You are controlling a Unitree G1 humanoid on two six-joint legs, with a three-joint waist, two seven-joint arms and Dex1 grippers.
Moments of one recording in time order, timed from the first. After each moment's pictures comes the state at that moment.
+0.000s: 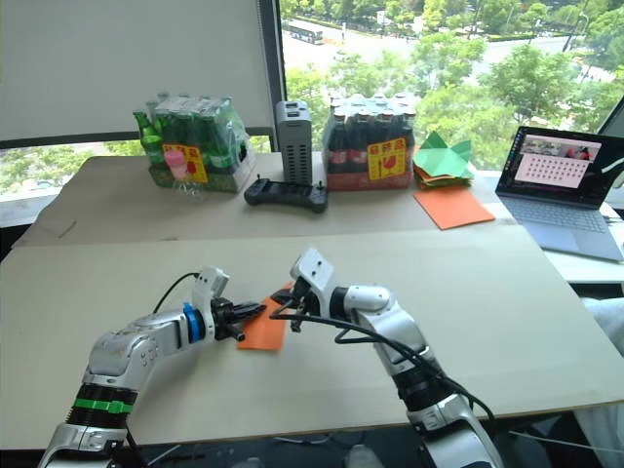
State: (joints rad) left arm -0.38 0.45 0.03 0.04 -0.50 0.84 -0.68; right arm -0.59 -0.21 0.27 -0.01 0.14 0.52 0.82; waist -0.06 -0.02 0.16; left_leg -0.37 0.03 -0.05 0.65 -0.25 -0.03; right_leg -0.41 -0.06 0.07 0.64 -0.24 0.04
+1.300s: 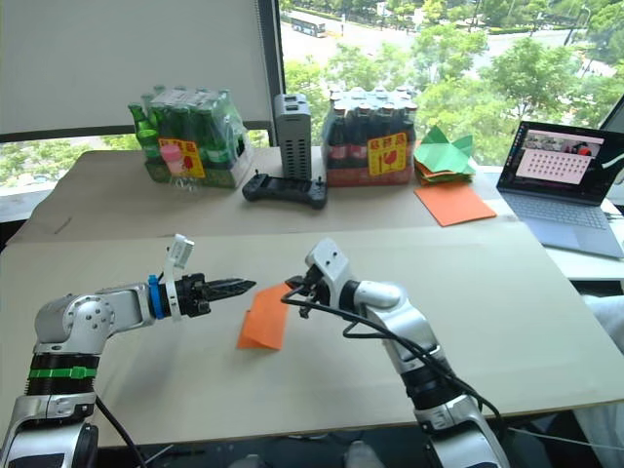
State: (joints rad) left arm -0.54 0.59 0.15 0.12 -0.77 1.12 -0.89; right arm -0.58 -0.25 0.24 -0.01 0.17 0.52 0.72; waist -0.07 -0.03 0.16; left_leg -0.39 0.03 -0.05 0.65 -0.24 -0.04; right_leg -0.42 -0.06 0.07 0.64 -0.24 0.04
